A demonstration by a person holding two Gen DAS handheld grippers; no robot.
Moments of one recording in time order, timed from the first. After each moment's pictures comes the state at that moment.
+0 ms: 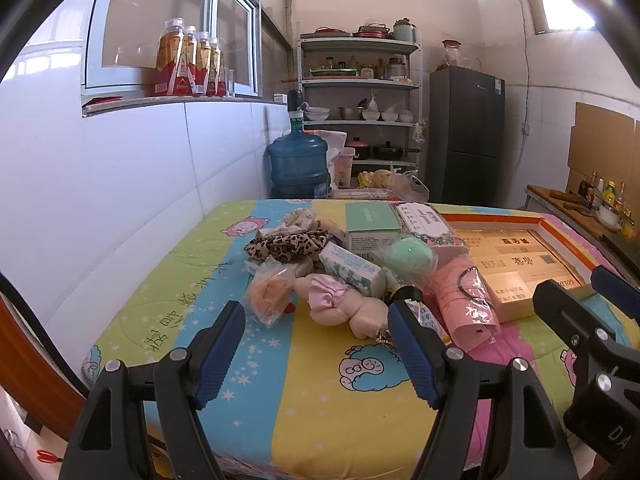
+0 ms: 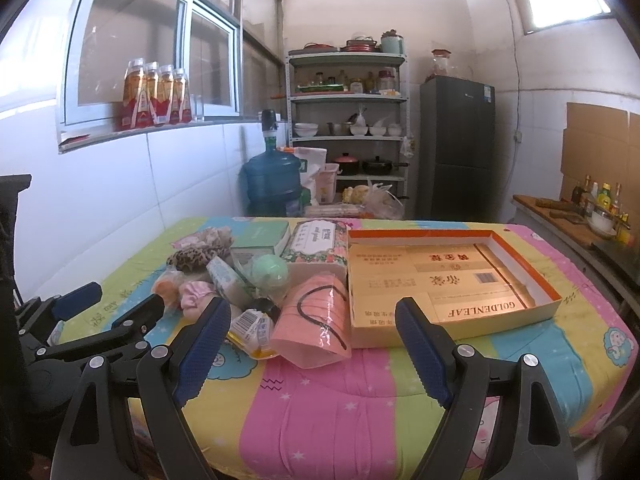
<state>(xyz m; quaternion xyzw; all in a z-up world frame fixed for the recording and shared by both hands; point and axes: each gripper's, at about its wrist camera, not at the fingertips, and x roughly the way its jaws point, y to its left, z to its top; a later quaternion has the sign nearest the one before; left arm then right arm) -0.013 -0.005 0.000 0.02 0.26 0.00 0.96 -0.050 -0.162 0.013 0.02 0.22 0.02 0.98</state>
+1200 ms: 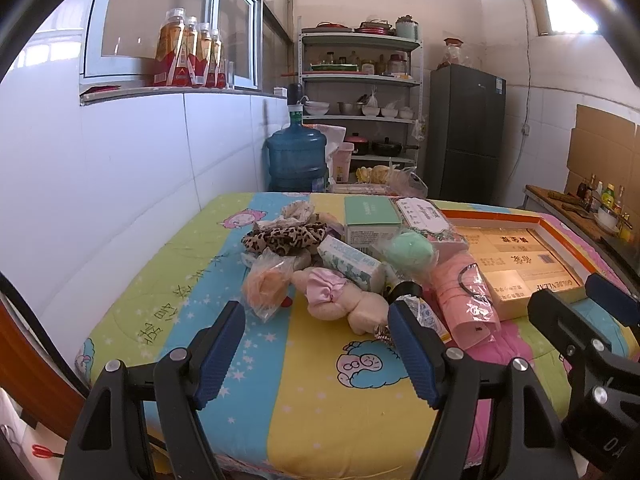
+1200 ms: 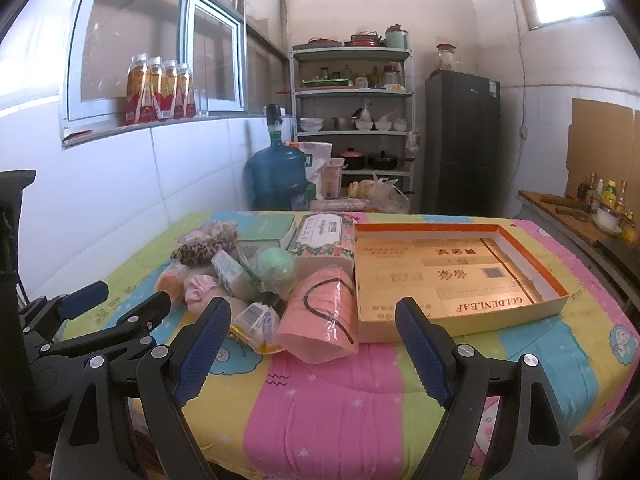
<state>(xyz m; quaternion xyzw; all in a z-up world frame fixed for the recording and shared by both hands) -0.010 -0.006 -0.007 0.01 0.27 0.00 0.96 -0.048 -0.160 0.008 0.02 0.23 0.04 0.97</state>
